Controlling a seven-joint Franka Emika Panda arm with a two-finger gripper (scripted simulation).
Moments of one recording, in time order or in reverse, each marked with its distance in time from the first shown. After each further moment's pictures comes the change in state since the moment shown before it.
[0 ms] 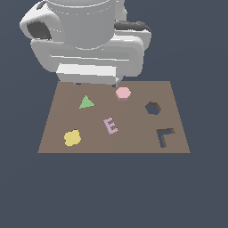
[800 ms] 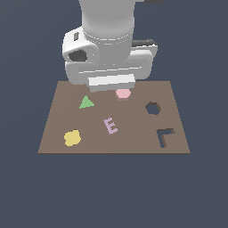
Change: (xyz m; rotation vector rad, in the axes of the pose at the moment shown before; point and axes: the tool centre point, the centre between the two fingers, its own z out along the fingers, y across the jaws) arm -0.025 -0.033 0.046 0.007 -0.004 -0.178
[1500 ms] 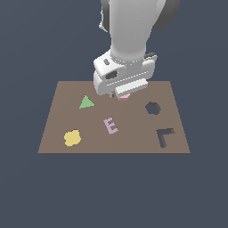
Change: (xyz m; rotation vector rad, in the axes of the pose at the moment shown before) arm -0.044 -0.052 0.077 0.012 -0.011 -0.290
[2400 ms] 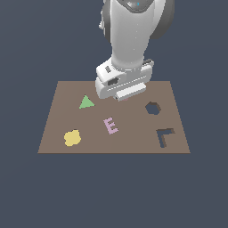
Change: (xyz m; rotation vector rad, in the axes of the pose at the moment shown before) arm -0.004 -0.004 0.027 -0.001 -0.001 -0.026
